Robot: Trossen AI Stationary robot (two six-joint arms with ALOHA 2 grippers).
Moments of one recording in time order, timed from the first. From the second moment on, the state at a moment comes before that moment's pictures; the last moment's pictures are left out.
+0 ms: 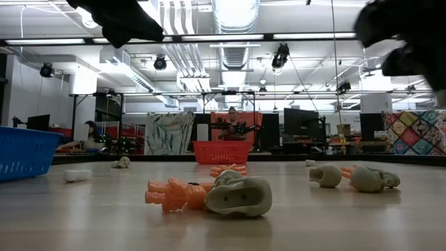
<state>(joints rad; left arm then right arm) -0.31 1.08 0.77 -0.22 -0.44 -0.28 0.43 1.42 1.00 -1.00 -0.14 0.70</state>
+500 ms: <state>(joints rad) -0.31 1.08 0.77 -0.19 -0.44 -0.27 0.73 1.42 0.95 -0.95 -0.08 1.22</state>
